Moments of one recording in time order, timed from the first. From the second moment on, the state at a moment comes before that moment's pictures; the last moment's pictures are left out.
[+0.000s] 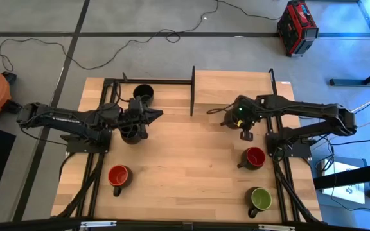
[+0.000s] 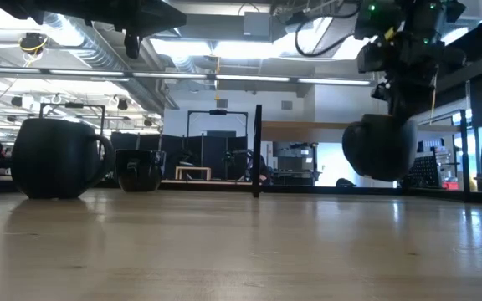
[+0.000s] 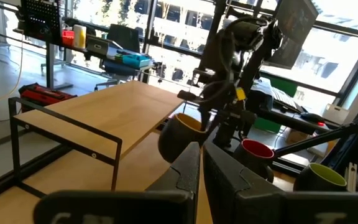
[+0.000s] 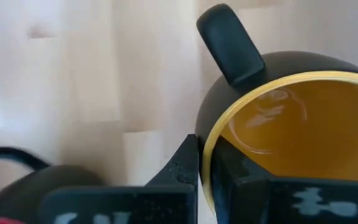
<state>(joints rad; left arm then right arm) 0.02 0.86 0.51 0.38 -0.27 -0.26 -0.27 1.15 0.89 -0.97 -0.13 -0.19</state>
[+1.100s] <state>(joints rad) 0.02 0.86 0.51 0.37 -0.24 -0.23 0.07 1.62 1.19 -1.06 -0.19 -0.43</state>
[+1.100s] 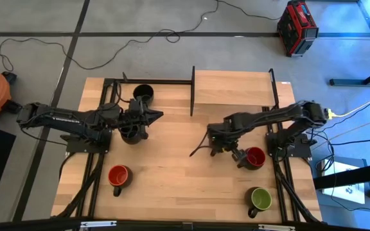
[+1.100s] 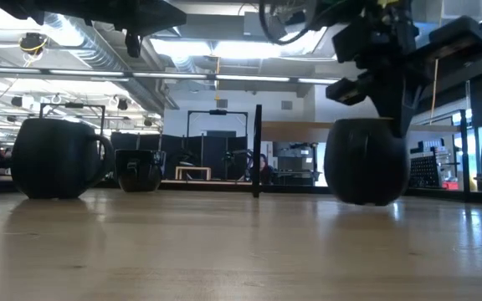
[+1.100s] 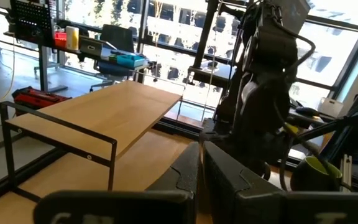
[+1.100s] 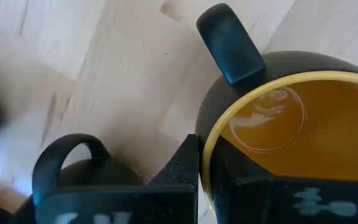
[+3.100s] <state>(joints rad) 0.02 0.86 0.51 0.38 -0.14 -0.23 0.43 1.92 1.47 -1.14 0.46 2.06</state>
